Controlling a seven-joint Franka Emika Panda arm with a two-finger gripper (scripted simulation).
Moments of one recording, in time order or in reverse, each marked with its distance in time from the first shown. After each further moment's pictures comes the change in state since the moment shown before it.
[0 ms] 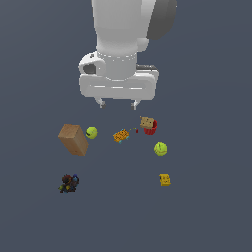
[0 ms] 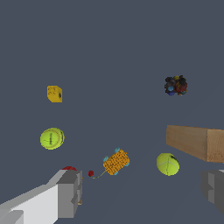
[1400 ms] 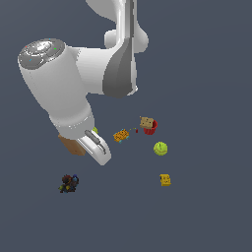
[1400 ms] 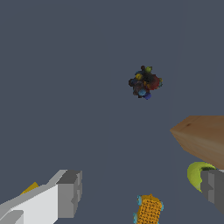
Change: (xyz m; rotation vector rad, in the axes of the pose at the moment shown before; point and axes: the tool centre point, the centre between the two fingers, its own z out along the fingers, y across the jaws) arm 0.096 0.089 0.099 0.040 -0.047 0.705
